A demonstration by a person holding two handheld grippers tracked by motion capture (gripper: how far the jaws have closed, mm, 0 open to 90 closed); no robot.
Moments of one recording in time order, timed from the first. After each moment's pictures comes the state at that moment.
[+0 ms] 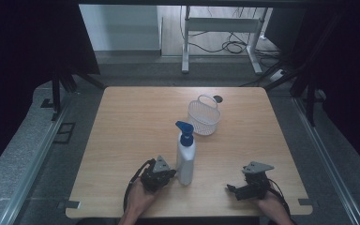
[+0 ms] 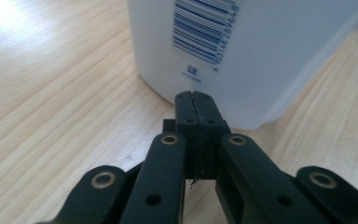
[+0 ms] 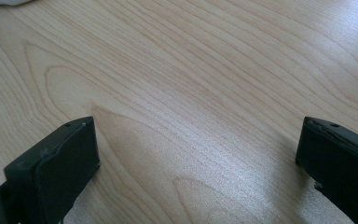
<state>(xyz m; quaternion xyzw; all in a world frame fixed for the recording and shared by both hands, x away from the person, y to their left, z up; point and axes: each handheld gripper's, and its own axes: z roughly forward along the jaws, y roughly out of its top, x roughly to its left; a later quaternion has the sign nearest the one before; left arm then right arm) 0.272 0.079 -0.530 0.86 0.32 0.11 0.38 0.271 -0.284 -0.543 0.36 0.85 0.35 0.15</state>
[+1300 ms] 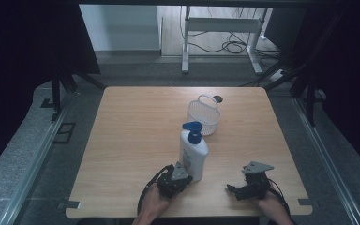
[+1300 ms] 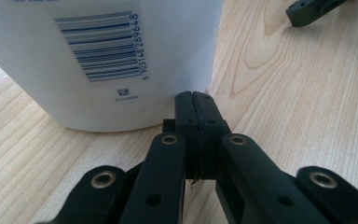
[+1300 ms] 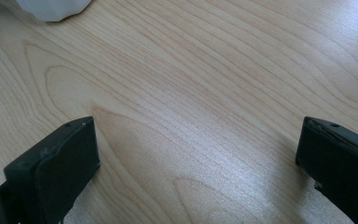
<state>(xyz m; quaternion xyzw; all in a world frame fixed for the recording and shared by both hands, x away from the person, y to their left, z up) 0.259 0.032 -0.529 0.88 0.27 0.10 0.39 0.271 -0.284 -0.543 0.36 0.85 0.35 0.15</state>
